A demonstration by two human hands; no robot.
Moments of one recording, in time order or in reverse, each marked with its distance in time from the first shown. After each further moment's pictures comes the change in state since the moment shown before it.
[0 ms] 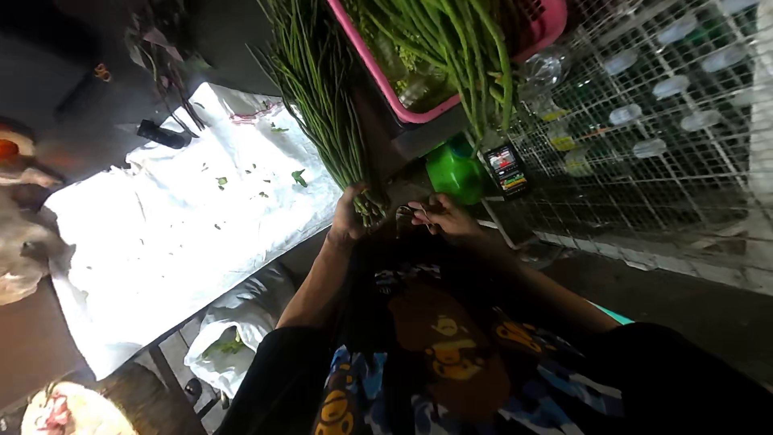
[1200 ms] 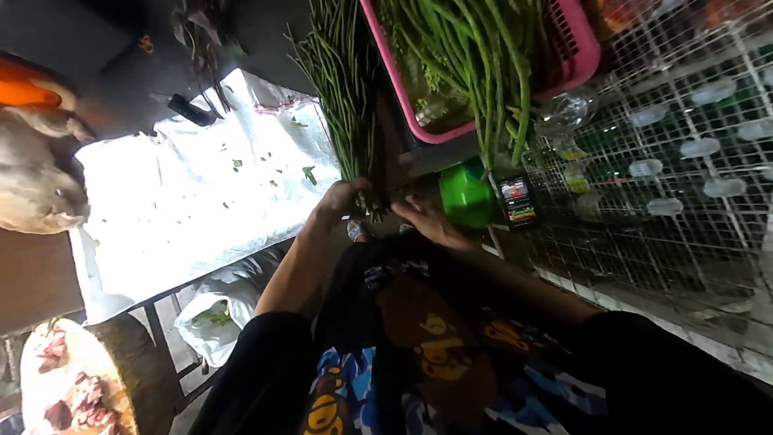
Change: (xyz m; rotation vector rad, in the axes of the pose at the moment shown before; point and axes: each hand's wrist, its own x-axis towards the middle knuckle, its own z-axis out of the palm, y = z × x) left_hand 0.016 0.058 0.005 0.611 0.235 -0.218; right_hand 0.031 -0.046 0.026 -0.449 -0.153 -0.103
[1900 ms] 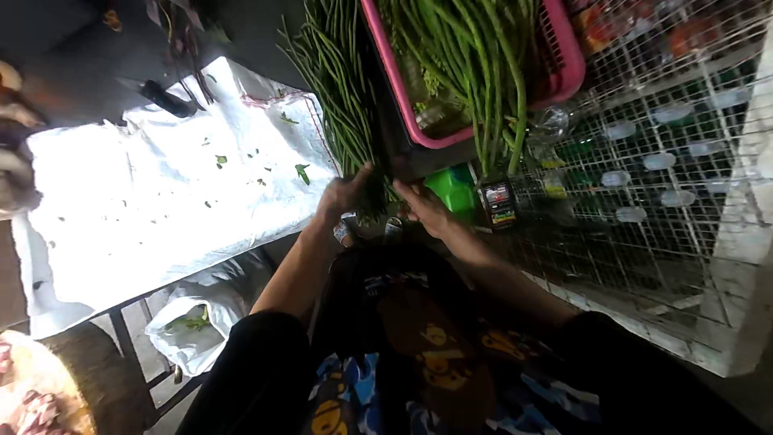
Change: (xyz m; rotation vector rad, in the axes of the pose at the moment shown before) left_hand 0.004 0.007 0.007 0.358 0.167 0.052; right_hand 0.006 -0.043 -0.008 0.132 0.044 0.148
